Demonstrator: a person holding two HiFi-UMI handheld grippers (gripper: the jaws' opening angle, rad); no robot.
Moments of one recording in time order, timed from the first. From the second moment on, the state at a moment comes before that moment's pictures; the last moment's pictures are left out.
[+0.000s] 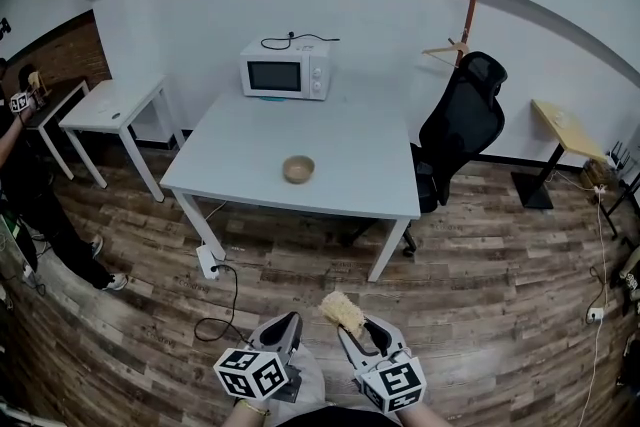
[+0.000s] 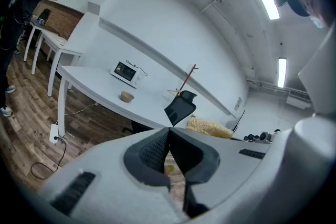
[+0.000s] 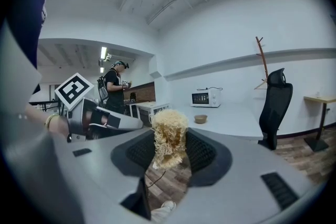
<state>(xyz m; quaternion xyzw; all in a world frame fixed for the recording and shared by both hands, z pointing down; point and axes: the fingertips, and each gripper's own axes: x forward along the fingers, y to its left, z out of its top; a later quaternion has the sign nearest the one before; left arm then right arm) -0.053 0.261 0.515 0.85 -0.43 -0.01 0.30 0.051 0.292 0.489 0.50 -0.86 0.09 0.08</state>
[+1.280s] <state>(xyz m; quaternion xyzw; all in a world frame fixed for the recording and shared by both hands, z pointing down) -0.104 0.044 0.520 0.86 -0.42 0.03 0.30 -0.006 0.075 0.474 0.51 -0.85 0.09 0.10</state>
